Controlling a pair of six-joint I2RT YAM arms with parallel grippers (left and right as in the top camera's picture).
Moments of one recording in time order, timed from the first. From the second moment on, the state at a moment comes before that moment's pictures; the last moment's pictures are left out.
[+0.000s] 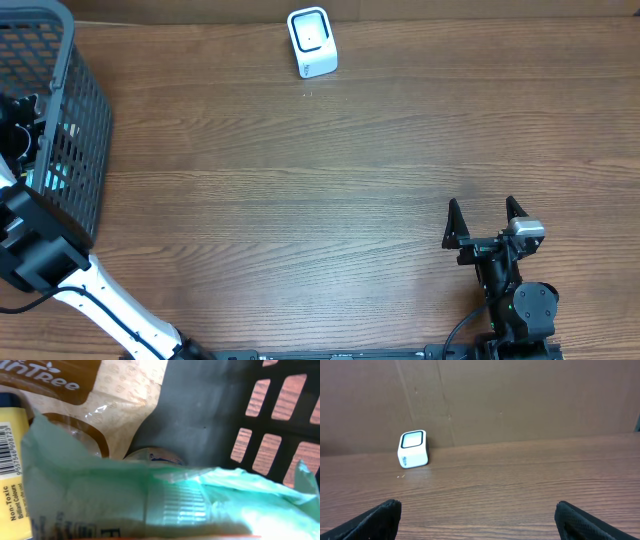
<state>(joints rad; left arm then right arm) 0.68 2.34 2.19 -1.31 0.21 0.40 0.08 0.01 0.02 -0.03 0.01 0.12</state>
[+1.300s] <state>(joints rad) 0.20 1.44 2.21 -1.38 0.15 0.02 0.08 0.01 0.02 -0.03 0.01 0.12</state>
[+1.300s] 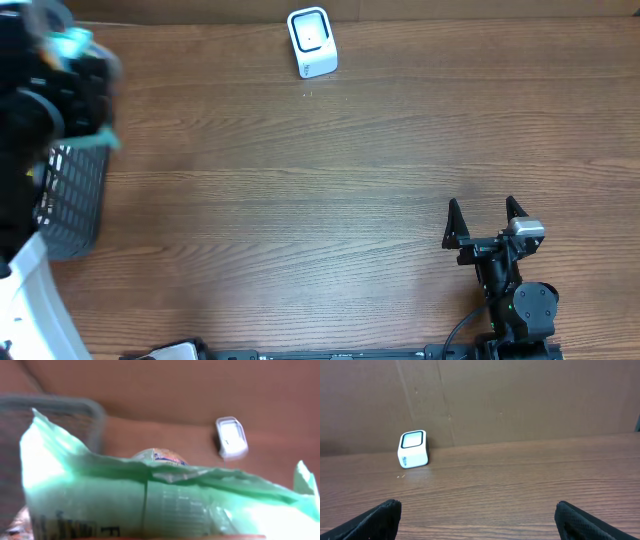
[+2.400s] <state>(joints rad) -0.70 2.05 2.21 -1.49 0.12 -0.06 0.08 0.01 0.02 -0.03 0.01 0.12</state>
